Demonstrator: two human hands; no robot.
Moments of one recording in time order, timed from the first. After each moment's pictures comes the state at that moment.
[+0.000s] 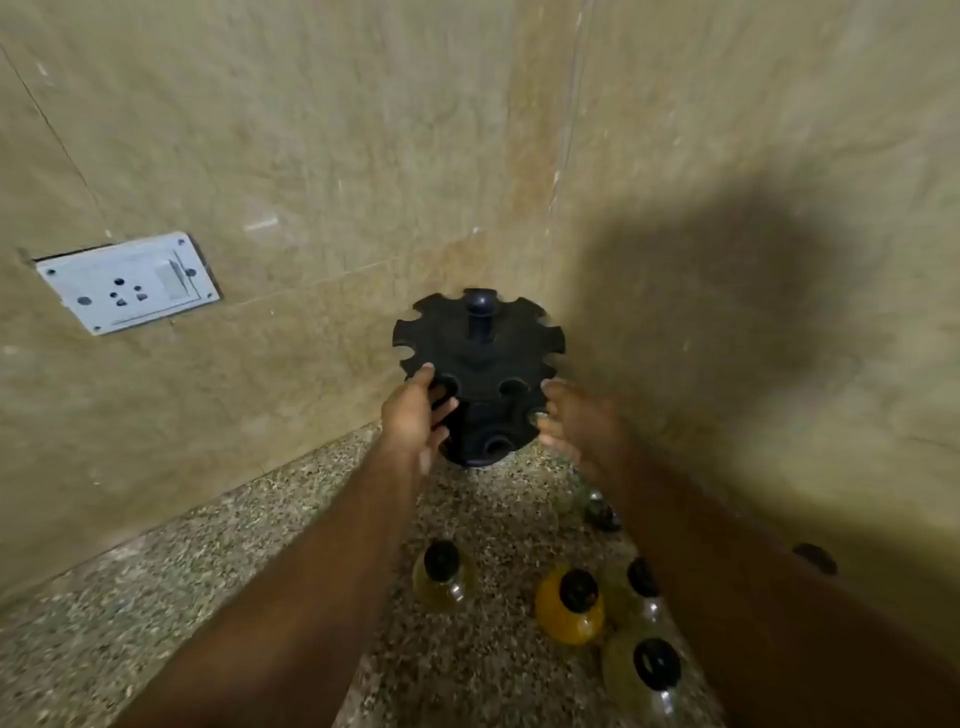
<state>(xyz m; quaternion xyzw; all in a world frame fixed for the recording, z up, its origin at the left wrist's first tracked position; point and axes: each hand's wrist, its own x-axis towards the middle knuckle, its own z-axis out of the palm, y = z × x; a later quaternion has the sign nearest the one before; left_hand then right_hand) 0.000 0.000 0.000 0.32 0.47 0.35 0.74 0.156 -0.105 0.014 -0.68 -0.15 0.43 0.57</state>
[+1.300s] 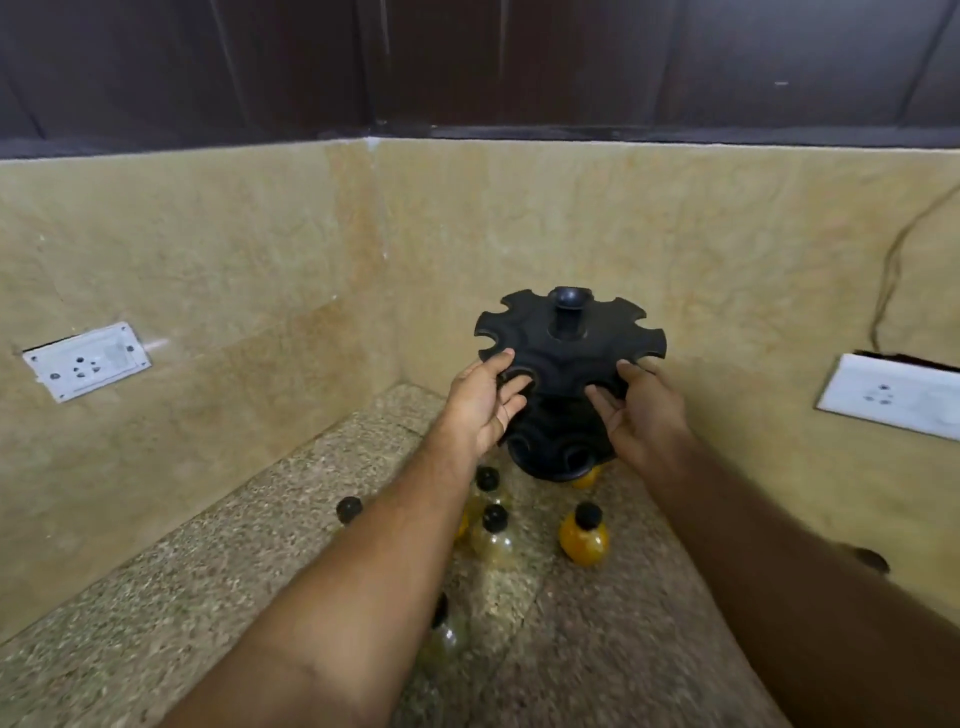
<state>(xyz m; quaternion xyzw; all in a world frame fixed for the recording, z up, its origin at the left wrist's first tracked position) 0.043 -0.308 0.148 0.41 0.23 0.21 0.86 0.118 -0.454 0.159 -0.45 0.03 0.21 0.87</state>
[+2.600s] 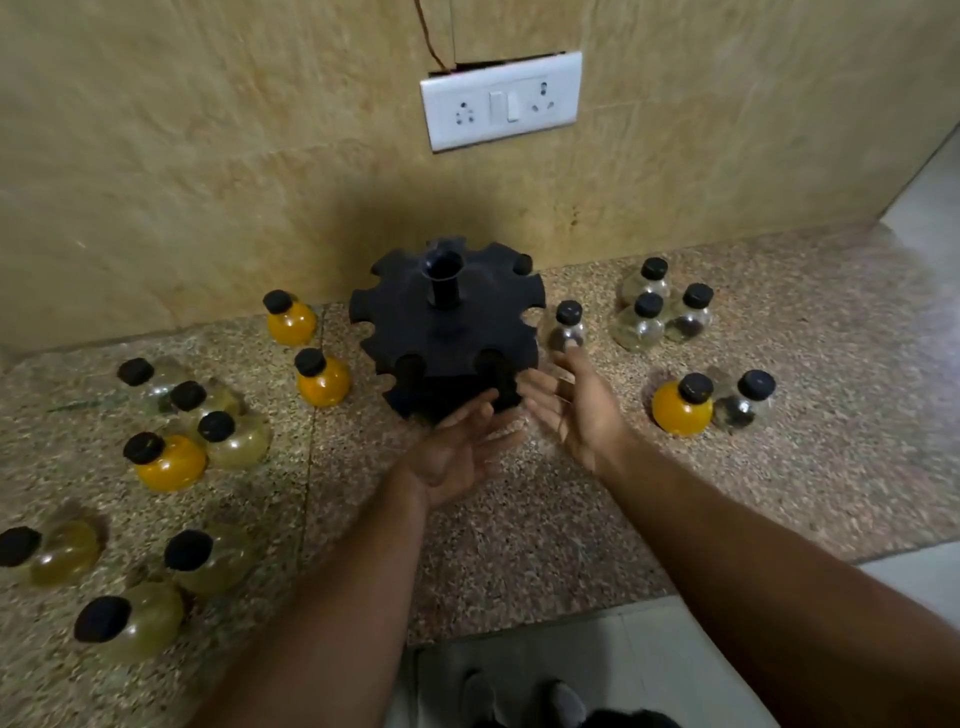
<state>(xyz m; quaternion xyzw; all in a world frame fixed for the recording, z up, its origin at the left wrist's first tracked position) 0.008 -0.559 -0.065 0.44 0.11 -0.32 0.83 0.020 -0.741 -0.026 -0.46 0.22 0.12 0.85</state>
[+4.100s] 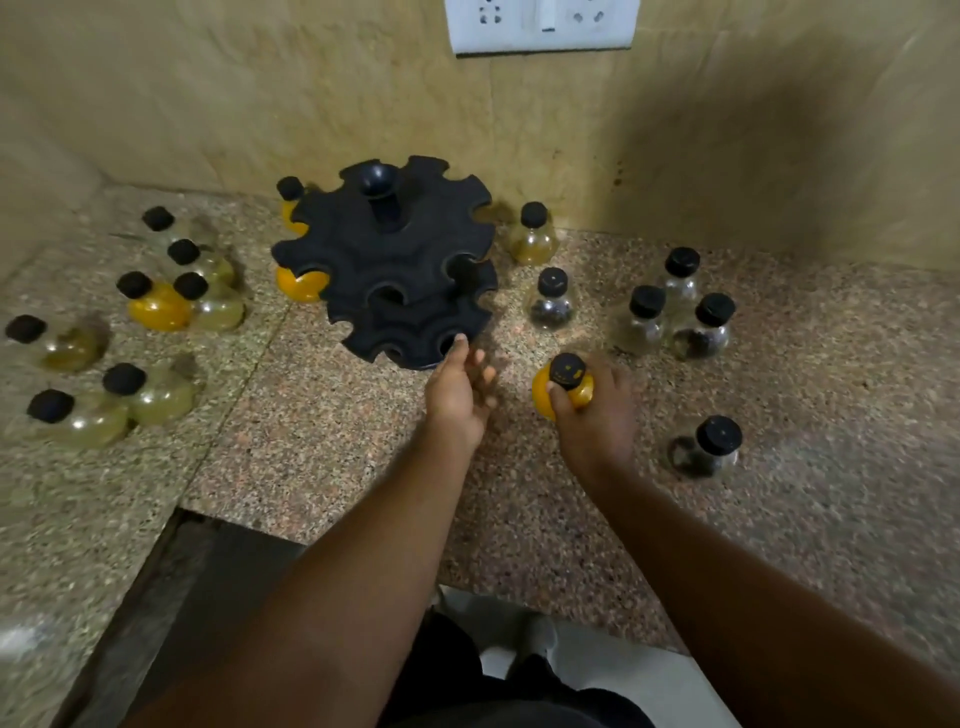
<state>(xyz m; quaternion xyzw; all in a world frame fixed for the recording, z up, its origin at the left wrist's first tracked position) 0.043 -0.735 -0.104 0.40 0.40 0.07 0.82 0.040 -0.895 -0.101 -0.89 -0.01 0.00 0.45</state>
